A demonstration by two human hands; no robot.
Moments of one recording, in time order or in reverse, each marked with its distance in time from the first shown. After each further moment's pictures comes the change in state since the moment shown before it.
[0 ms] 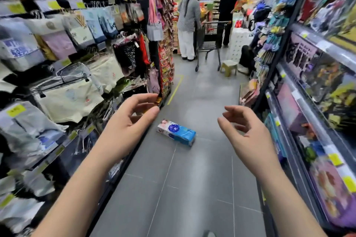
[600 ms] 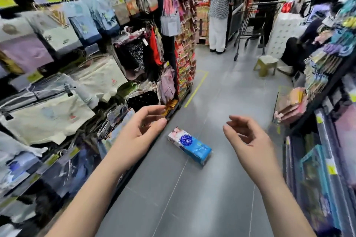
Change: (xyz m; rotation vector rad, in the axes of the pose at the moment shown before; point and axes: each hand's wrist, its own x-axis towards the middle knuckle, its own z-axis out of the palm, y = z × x) left_hand 0.279 -0.113 0.108 0.027 0.068 -0.173; right_hand 0.310 0.164 0.058 0.156 -0.141 0.181
